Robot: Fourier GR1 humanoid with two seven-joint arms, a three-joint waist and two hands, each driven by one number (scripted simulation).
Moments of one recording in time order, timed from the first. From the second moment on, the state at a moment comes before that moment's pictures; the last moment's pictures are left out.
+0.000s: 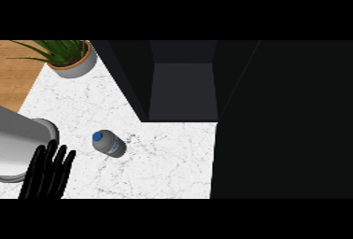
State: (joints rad) left arm 0.50 0.08 -0.20 -2.16 0.24 0.10 -0.03; right arm 0.54 -0.01 0.16 -2.28 -0.26 0.22 0.01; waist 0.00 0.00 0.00
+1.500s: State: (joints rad) left arm 0.13 0.14 0.12 -1.35 0.29 -0.10 -0.28; right arm 0.66 -0.04 0.19 -2.23 -0.24 0.31 -0.17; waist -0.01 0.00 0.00
